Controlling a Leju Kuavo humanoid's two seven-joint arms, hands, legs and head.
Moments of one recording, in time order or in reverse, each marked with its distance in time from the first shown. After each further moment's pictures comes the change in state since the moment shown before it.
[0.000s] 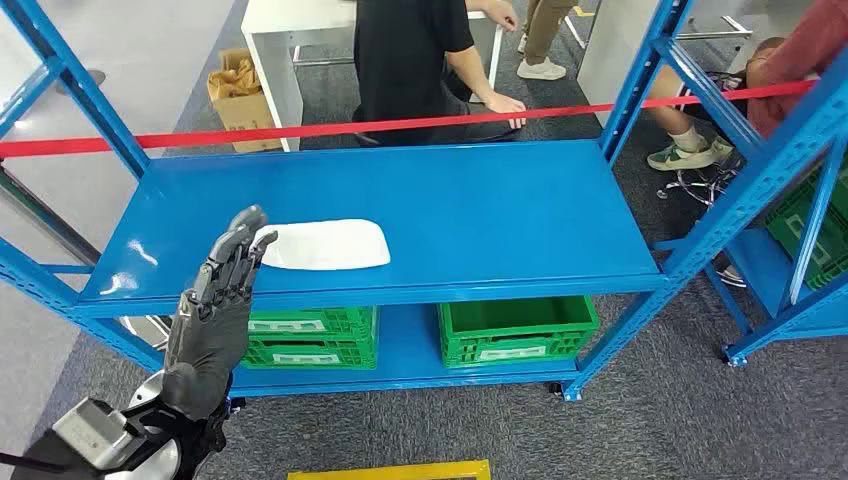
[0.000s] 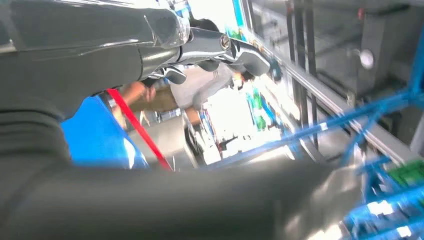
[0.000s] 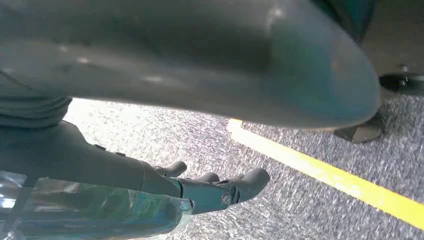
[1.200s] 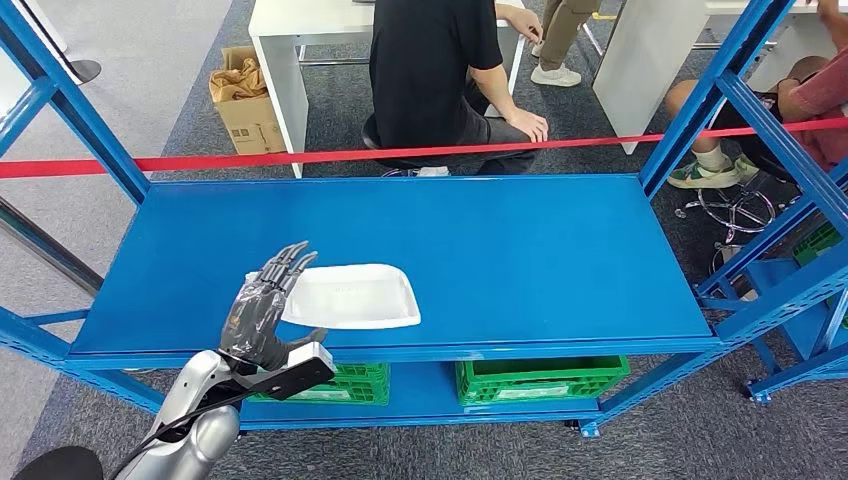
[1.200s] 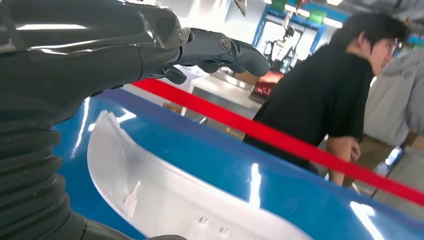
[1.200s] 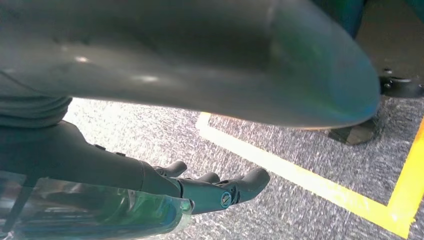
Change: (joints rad) left arm -0.137 0.030 -0.006 0.555 -0.813 0.295 0.232; right arm 0.006 -0.009 -0.050 0.002 0.029 -0.019 -0.062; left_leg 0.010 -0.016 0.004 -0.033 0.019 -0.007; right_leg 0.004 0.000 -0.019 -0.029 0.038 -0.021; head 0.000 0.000
